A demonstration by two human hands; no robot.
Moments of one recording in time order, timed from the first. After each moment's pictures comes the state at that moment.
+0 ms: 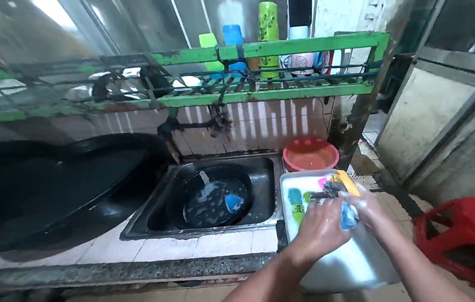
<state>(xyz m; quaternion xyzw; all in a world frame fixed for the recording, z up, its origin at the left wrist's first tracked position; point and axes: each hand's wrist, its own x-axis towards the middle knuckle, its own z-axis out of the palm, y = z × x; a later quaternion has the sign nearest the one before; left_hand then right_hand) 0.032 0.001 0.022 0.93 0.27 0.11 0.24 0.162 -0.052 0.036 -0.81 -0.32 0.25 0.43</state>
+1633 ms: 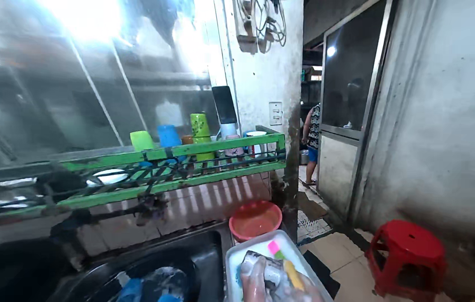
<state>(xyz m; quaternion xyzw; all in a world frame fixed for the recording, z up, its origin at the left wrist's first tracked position) 0.066 0.024 -0.008 0.43 0.35 0.46 0.69 0.128 -0.103 -0.006 -0.70 -0.25 0.32 0.58</state>
